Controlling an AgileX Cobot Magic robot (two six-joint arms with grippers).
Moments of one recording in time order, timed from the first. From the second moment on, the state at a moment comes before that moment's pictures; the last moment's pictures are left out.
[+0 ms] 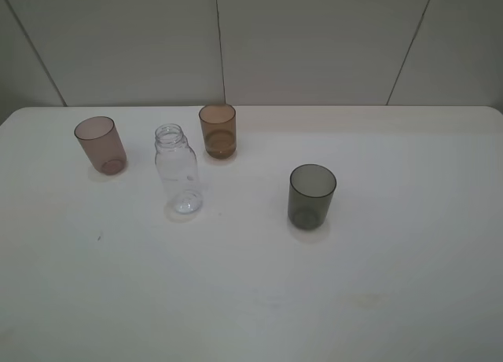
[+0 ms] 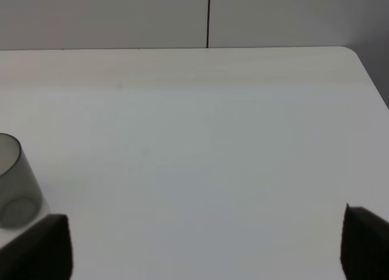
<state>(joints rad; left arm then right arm) -0.36 0.31 -0.55 -0.05 0.56 0.05 -0.10 0.00 -0.52 0.00 1.06 -0.03</state>
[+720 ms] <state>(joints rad) -0.31 0.17 -0.55 -0.07 1.09 0.04 -0.10 0.00 -0.52 0.00 1.06 -0.03</state>
